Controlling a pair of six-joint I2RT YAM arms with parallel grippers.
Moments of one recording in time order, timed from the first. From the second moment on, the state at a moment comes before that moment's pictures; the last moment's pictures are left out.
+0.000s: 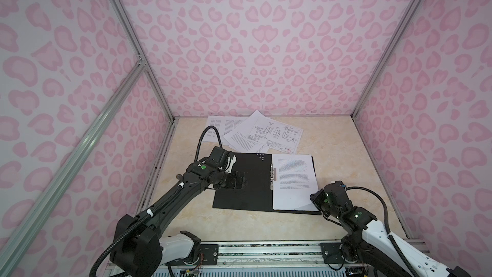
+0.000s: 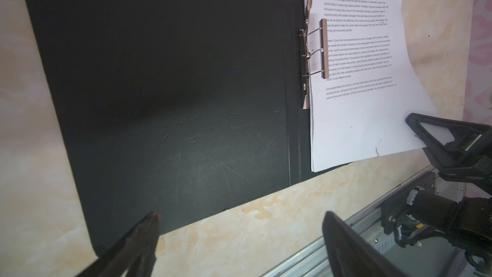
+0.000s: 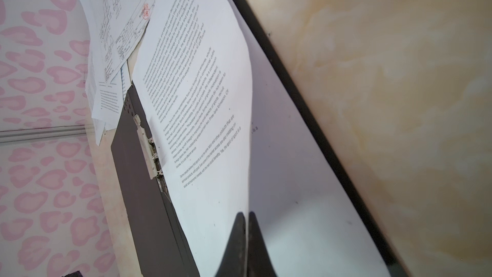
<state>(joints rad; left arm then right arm) -0.46 1.26 0.94 -0.80 0.28 -0.40 0.53 0.71 0.26 -0.34 0.07 1.30</state>
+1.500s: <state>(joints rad) -0.44 1.26 0.94 -0.80 0.31 -0.39 0.54 0.77 0.33 -0.51 0.14 1.30</state>
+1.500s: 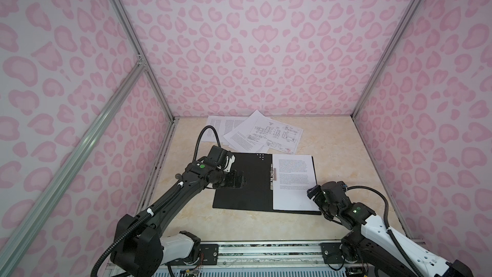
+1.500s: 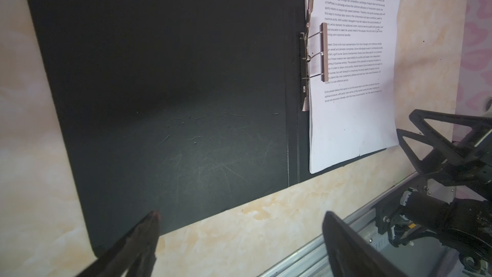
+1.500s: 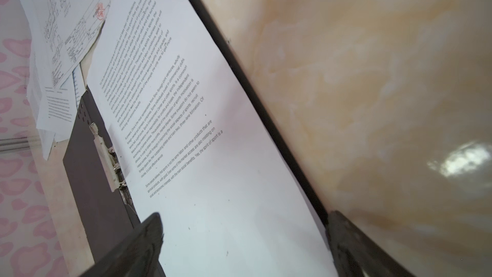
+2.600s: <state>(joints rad) -0.41 1.18 0.93 -0.73 0.41 -0.39 0.07 1.87 1.29 -0.26 -0.39 0.55</state>
